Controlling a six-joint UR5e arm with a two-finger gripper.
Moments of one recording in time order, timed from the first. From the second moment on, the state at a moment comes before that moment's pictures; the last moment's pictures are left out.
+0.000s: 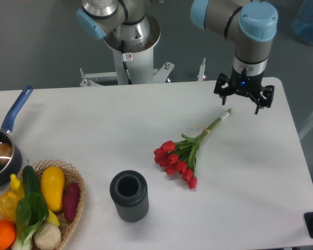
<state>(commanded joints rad) 2.81 -1.75 -1.71 -1.10 1.57 1.24</state>
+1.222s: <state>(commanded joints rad) 2.73 -1.79 -1.88 -1.09 1.45 1.34</state>
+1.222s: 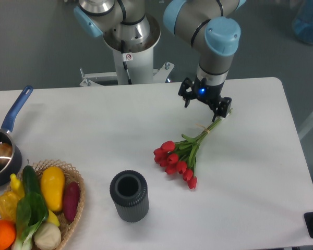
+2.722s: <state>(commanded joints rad) 2.65 -1.96 -1.87 -0.90 1.42 1.23</state>
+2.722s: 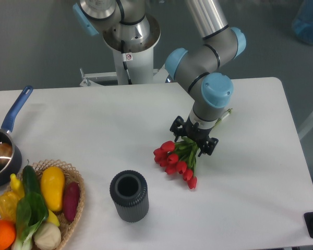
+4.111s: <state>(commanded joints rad) 2.71 -1.83 -1.53 -1.12 1.56 1.10</state>
